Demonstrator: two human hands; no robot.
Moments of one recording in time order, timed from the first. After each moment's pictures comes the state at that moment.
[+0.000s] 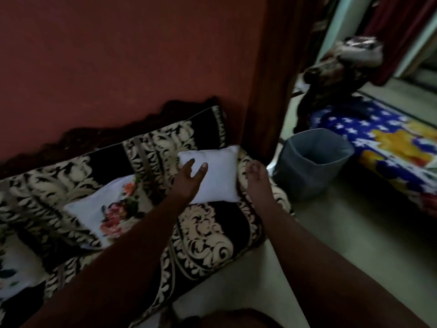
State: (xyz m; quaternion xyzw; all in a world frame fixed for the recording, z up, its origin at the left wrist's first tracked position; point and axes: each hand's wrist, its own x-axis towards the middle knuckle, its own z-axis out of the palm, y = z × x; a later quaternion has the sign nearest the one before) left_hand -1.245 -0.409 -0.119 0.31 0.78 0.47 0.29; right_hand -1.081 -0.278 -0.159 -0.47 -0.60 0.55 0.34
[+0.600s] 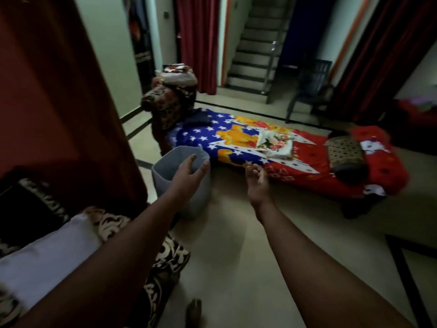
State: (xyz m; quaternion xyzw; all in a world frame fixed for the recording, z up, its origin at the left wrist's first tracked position) left_hand -0.901 -0.095 -0.060 0.57 0.56 0.40 0.44; right_hand -0.685 -0.115 -0.101 -0.61 -0.42 0.39 0.54
